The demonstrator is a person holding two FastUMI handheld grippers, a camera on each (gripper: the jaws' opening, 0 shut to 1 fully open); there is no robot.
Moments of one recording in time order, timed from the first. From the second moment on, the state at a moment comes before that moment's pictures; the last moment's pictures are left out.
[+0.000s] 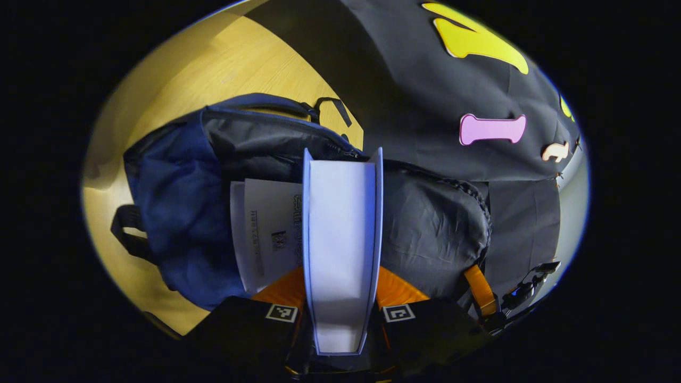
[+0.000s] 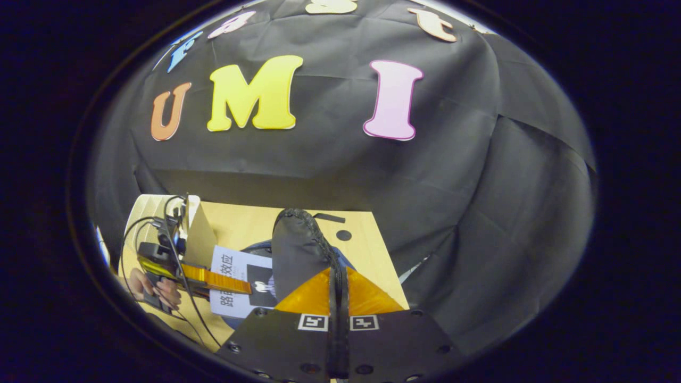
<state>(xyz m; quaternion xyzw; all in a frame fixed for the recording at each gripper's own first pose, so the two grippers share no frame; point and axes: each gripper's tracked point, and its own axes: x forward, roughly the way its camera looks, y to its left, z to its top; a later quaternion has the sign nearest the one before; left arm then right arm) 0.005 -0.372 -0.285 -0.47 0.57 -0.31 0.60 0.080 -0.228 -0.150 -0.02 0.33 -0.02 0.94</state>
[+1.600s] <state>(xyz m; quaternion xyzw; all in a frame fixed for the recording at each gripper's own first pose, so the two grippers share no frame) -0.016 -0.301 -0.292 -0.17 0.66 -0.28 0.67 0.086 -0.182 -0.165 -0.02 0.34 -0.01 0.94</state>
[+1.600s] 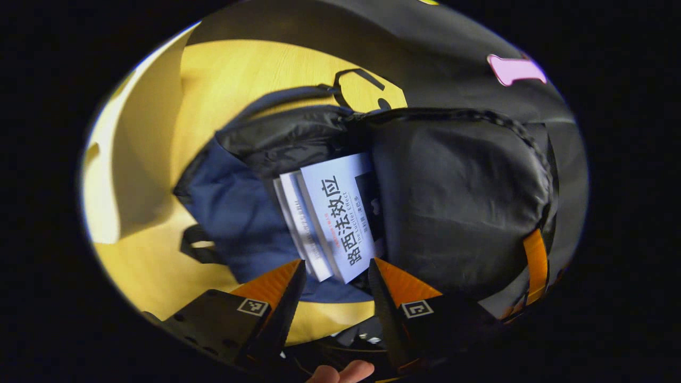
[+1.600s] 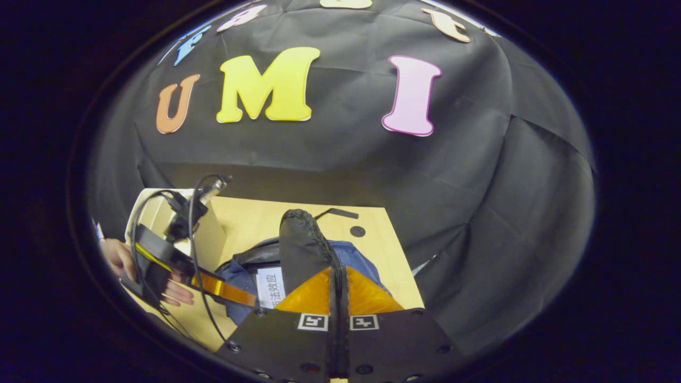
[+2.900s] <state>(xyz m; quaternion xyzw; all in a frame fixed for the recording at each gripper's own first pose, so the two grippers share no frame) -0.016 0.028 -0.177 -0.07 0.42 -0.01 0.90 0.018 0.069 -0.342 0.03 0.45 0.16 0.88</state>
